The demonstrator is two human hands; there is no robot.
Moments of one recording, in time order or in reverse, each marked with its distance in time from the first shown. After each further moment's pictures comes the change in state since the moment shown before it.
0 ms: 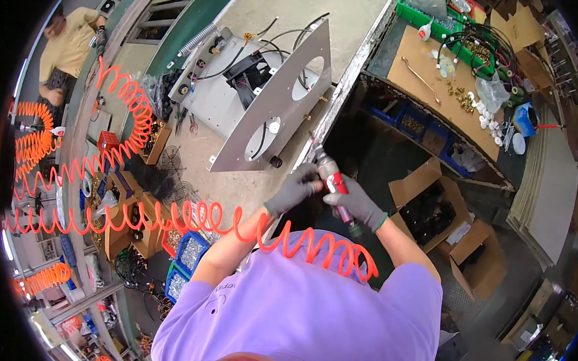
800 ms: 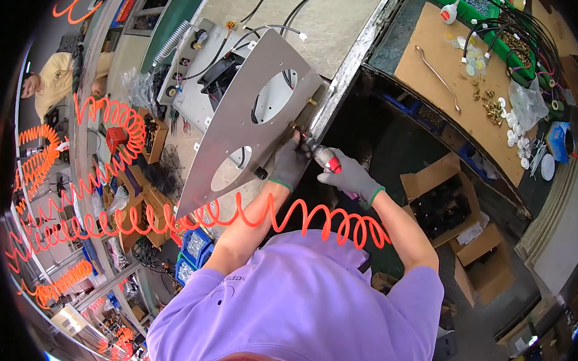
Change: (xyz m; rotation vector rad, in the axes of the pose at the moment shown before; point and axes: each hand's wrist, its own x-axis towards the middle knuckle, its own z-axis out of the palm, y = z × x) left_hand 0.132 -0.032 0.004 -1.043 0.720 -0.353; right_hand 0.105 -0.001 -0.102 -0.443 -0.028 -0.031
